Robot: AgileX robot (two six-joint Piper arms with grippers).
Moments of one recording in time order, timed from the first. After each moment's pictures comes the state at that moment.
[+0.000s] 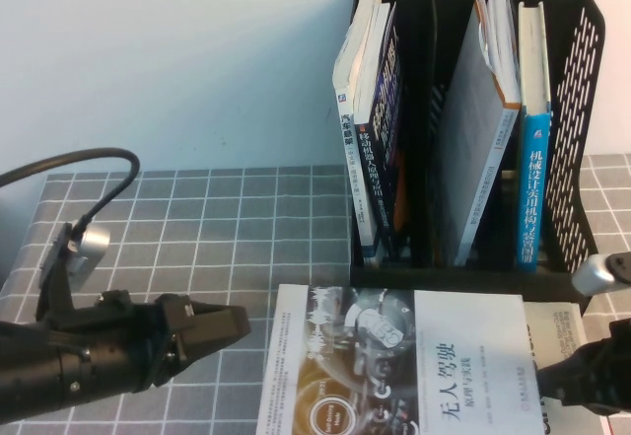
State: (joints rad) right arm 0.15 1.43 -0.55 1.10 0.57 -1.08; left arm -0.08 1.24 -0.51 -1.60 0.80 0.97
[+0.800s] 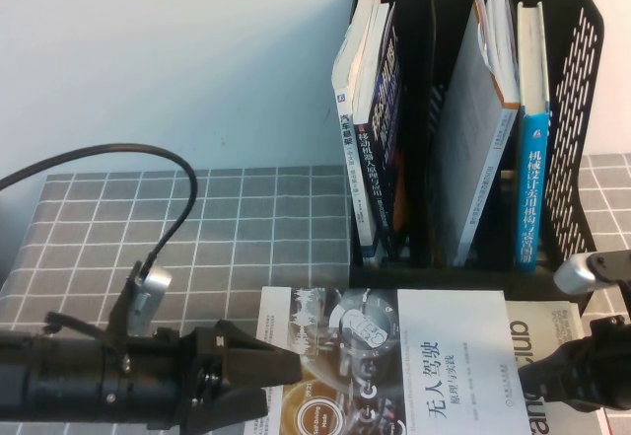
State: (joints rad) right arm 0.20 1.50 -0.56 1.18 0.54 -1.14; left arm -0.08 1.51 -0.55 -1.51 1.04 0.95
